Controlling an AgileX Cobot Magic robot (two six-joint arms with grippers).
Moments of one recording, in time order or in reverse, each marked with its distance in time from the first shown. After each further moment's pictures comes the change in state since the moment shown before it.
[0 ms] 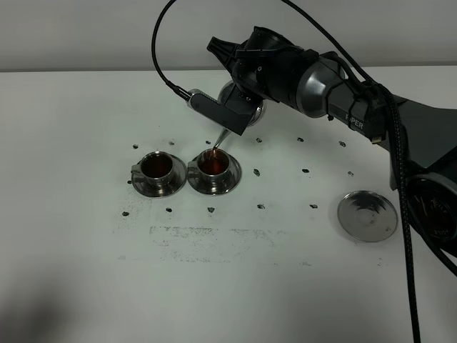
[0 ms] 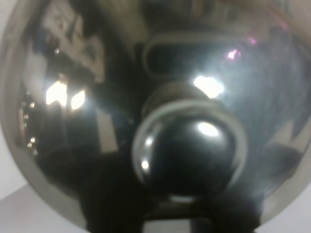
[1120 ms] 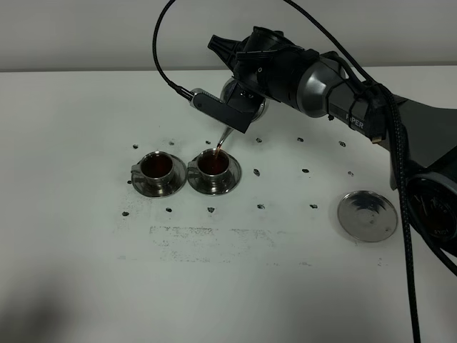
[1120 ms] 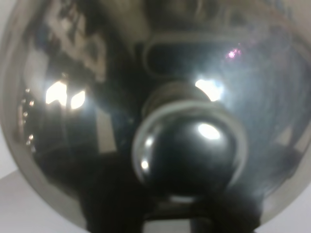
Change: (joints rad) left arm 0.000 0.000 0.000 0.000 0.000 0.000; right arm 0.000 0.000 0.000 -0.047 -0.008 0.000
